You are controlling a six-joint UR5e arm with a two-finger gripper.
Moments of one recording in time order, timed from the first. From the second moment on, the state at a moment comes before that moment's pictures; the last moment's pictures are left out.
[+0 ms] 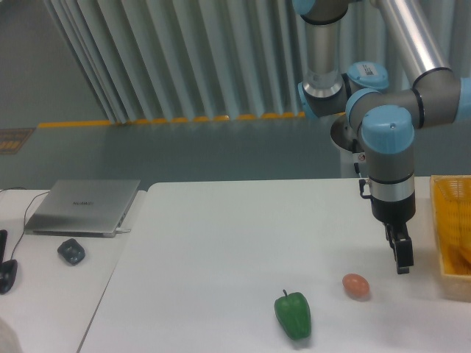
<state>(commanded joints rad) 2.35 -1.89 -1.55 -1.12 1.62 1.66</state>
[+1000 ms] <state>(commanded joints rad) 2.42 -1.87 -1.62 -1.06 1.59 1.66</state>
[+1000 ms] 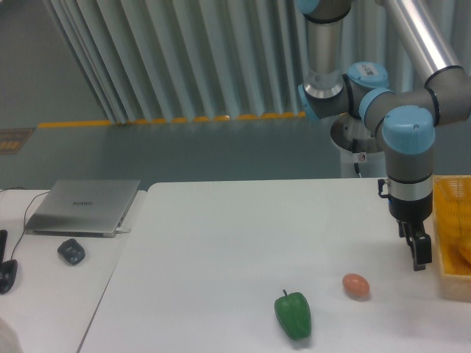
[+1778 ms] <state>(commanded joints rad) 2.63 -1.87 -1.61 -1.06 1.58 2.25</state>
